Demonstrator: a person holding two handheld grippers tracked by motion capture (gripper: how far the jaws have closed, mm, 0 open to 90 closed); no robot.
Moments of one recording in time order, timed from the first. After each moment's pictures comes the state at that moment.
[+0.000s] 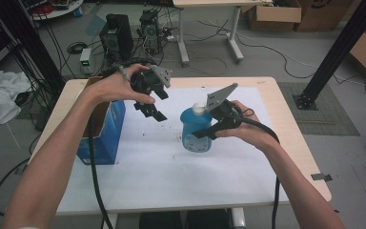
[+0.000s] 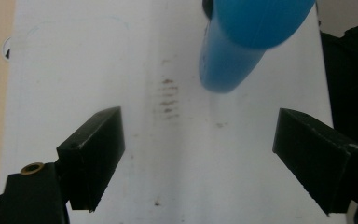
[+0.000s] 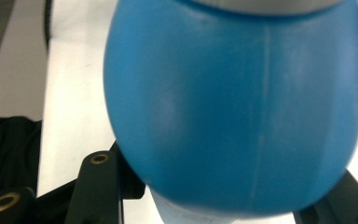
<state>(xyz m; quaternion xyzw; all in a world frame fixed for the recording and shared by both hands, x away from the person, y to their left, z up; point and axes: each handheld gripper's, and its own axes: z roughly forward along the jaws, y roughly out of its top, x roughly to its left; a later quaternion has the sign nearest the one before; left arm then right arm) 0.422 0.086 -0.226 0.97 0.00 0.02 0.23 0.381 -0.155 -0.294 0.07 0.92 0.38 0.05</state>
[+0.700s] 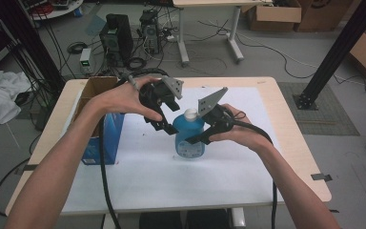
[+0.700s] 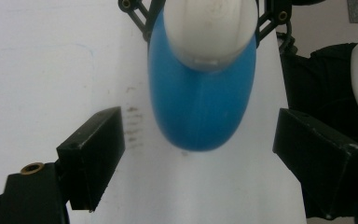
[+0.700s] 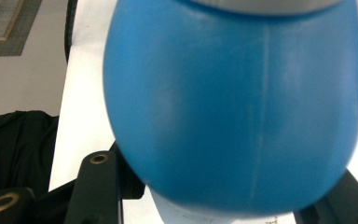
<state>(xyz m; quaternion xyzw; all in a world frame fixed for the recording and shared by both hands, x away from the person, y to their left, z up) 0.389 0.059 -0.231 0.97 0.00 0.00 0.26 0.381 -0.137 -0.305 0.03 0.92 0.38 0.02</state>
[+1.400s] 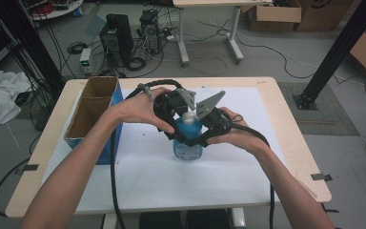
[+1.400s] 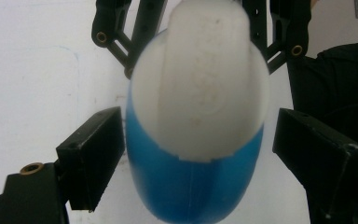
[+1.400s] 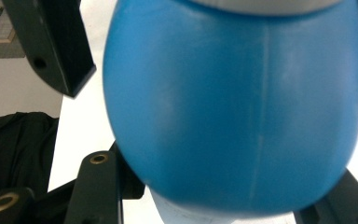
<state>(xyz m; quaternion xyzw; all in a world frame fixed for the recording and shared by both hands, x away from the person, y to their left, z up) 0.383 0.030 -0.255 0.97 0.00 0.00 0.24 0.380 -0.133 -0.316 0.03 0.92 0.39 0.02</state>
